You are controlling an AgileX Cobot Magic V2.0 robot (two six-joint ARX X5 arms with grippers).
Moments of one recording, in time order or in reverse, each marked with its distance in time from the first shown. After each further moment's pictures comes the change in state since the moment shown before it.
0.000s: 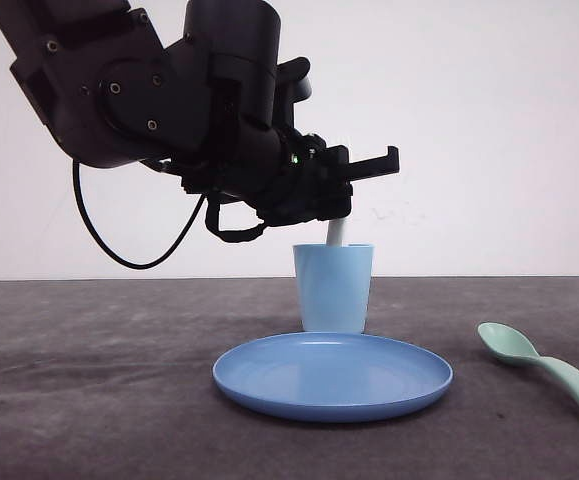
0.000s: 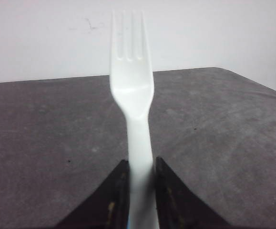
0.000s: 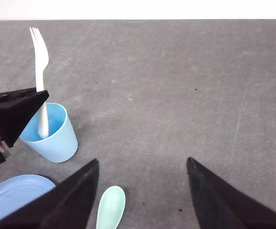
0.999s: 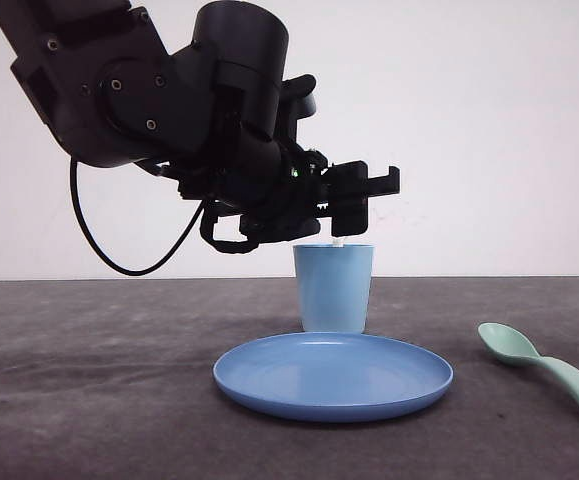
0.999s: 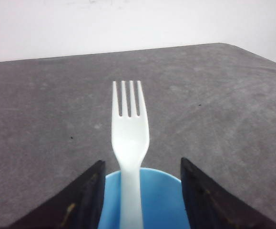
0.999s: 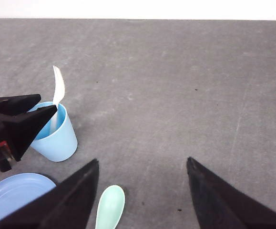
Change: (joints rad) left arm -0.006 -0.003 0.000 -0.091 -0.004 0.000; right arm 0.000 0.000 0.000 -0.002 -0.002 -0.007
